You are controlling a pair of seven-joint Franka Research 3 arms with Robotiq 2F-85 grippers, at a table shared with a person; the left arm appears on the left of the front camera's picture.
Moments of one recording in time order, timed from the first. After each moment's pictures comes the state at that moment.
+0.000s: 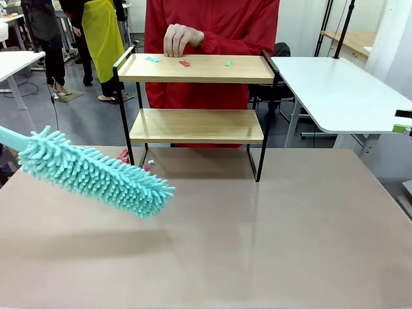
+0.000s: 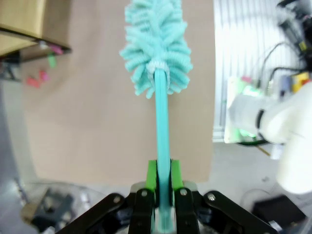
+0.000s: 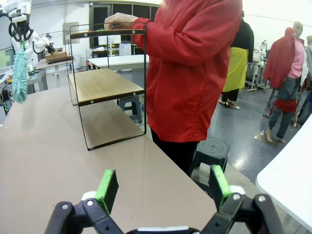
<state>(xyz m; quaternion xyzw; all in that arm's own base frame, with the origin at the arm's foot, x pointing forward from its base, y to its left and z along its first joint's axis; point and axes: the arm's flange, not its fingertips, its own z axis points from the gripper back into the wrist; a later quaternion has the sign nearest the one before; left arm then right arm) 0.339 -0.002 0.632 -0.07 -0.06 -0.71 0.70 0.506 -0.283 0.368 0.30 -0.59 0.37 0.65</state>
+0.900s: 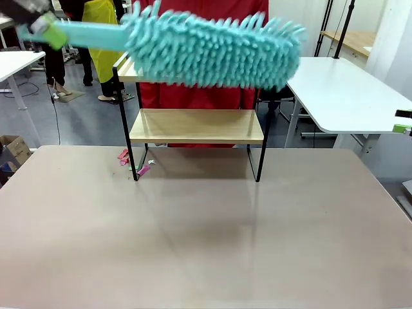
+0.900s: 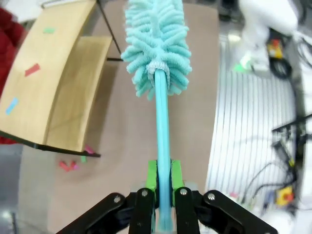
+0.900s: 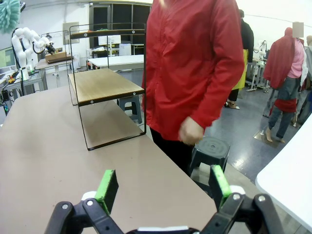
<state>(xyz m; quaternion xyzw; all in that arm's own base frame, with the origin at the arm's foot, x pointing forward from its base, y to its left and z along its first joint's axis) 0.300 -0.130 0.750 -0.18 -0.25 -0.61 0.73 0.506 -0.283 0.368 0.30 -0.59 0.37 0.65</state>
